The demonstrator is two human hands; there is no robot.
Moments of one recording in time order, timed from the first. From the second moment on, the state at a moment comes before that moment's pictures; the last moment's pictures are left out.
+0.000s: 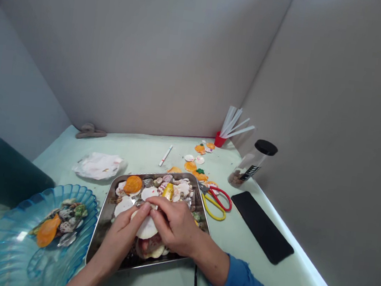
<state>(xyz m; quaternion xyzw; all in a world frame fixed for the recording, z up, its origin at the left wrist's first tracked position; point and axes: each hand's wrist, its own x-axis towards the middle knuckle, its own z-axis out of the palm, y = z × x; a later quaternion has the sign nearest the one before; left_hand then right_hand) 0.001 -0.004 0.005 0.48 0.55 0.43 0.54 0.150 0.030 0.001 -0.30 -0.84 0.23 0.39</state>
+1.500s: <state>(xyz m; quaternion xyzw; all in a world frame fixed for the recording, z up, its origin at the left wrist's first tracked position) 0.001 -0.002 0.003 0.50 0.58 0.39 0.50 0.150 0.032 0.002 -0.28 -0.83 0.26 0.40</state>
